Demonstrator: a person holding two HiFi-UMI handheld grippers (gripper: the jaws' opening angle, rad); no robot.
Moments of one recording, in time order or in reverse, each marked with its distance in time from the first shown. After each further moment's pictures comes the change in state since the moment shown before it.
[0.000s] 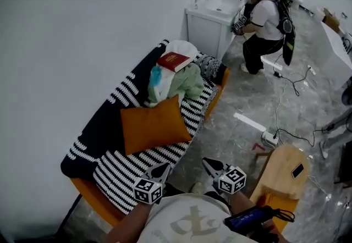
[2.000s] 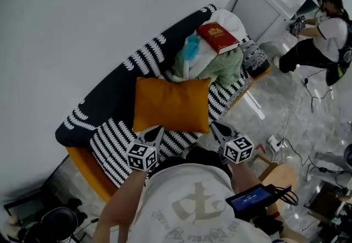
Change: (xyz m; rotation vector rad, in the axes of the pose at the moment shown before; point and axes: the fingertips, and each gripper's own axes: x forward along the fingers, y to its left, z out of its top) left arm 0.042 0.267 0.045 -0.252 -0.028 0.219; right arm 0.260 -0.087 0.063 -0.024 0.247 0.031
